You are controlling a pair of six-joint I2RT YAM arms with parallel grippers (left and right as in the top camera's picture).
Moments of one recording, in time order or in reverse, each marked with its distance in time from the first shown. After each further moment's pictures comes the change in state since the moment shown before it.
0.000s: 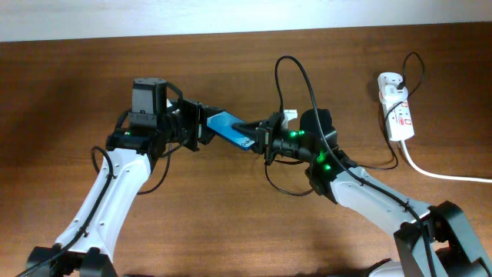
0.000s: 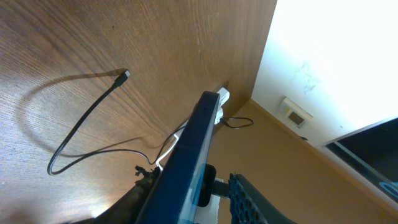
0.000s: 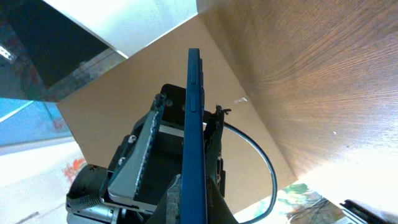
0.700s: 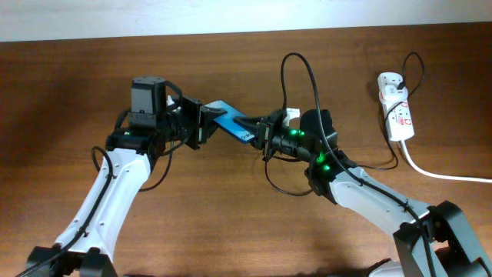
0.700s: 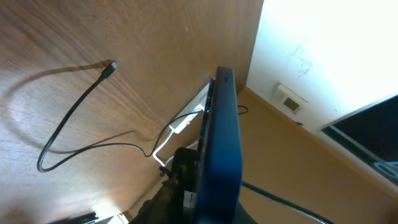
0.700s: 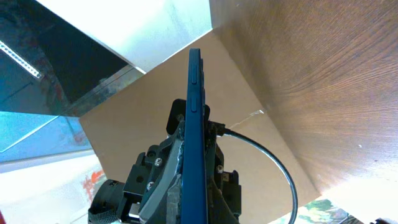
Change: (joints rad) left arm 0.001 0.001 -0.001 0.038 0.048 0.014; right arm 0.006 0.000 0.000 0.047 0.085 0.062
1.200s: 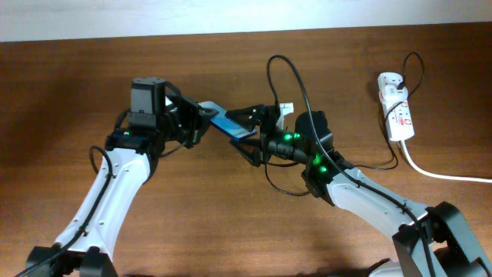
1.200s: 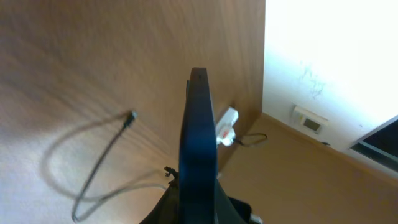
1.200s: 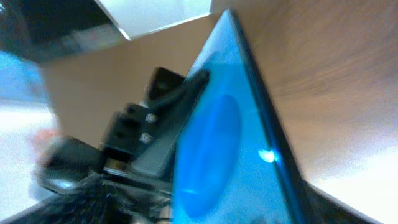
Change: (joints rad) left arm 0.010 0.000 0.000 -0.014 -0.156 0.175; right arm 0.029 0.000 0.005 -0.031 -0.039 -0.334
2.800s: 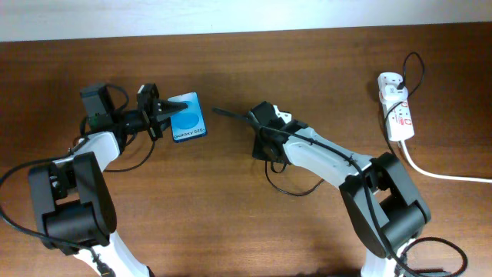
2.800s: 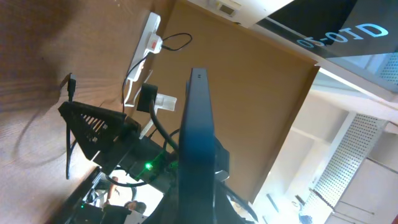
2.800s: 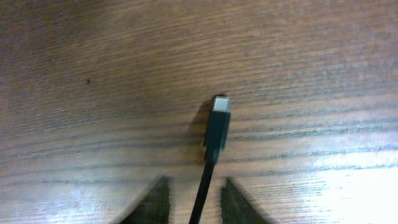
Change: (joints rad) left arm 0.367 0.465 -0.007 0.605 0.973 0.041; right arm 0.077 0.380 0.484 -1.180 0.761 -0.902
